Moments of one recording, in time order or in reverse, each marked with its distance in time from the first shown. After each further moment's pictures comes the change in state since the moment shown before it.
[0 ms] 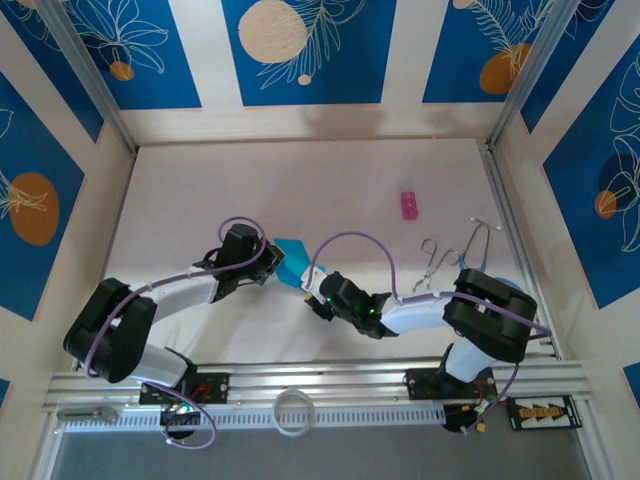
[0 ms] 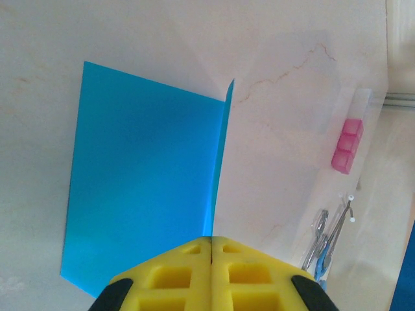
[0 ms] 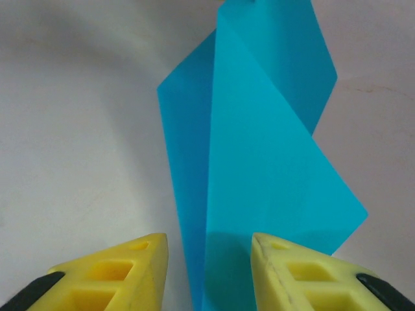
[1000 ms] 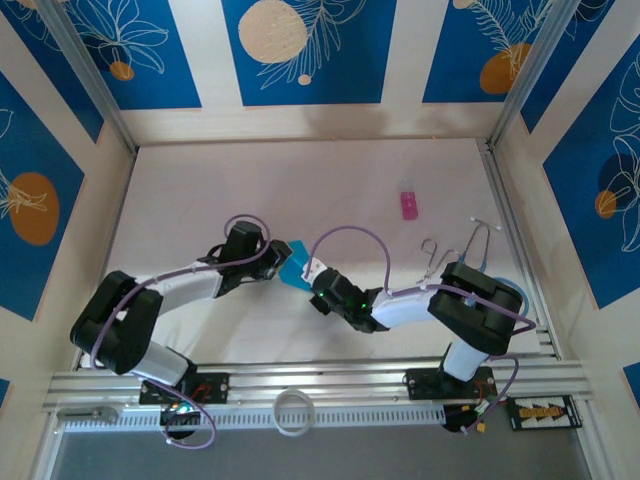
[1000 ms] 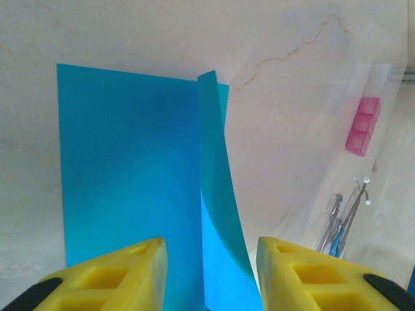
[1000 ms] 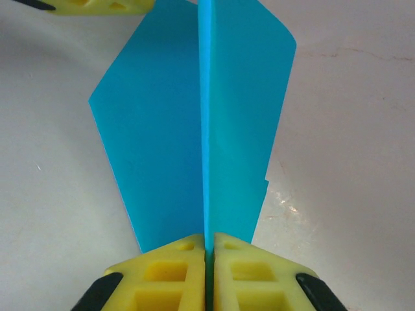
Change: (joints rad) left arm 0.010 0.056 0.050 -0.042 0.058 0.058; right arm -0.029 0.069 0.057 -0.051 0.068 0.123
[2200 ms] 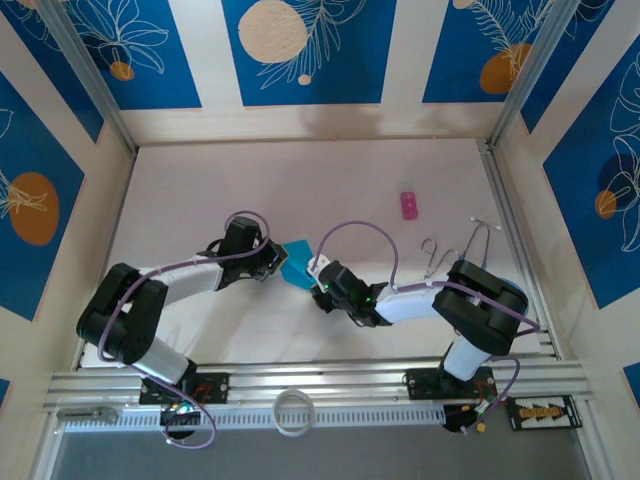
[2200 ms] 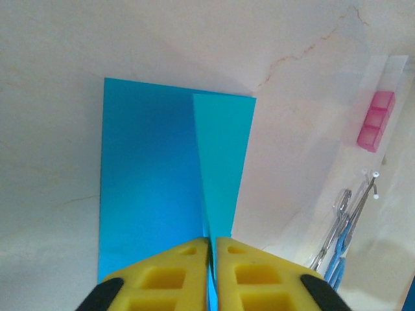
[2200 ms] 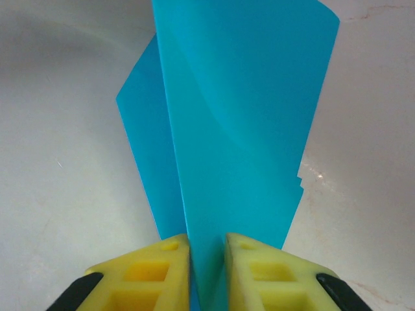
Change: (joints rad) left arm 0.047 0.048 0.031 -0.027 0.071 0.043; right arm -0.058 -0.021 -0.001 -0.045 -0.155 0.095
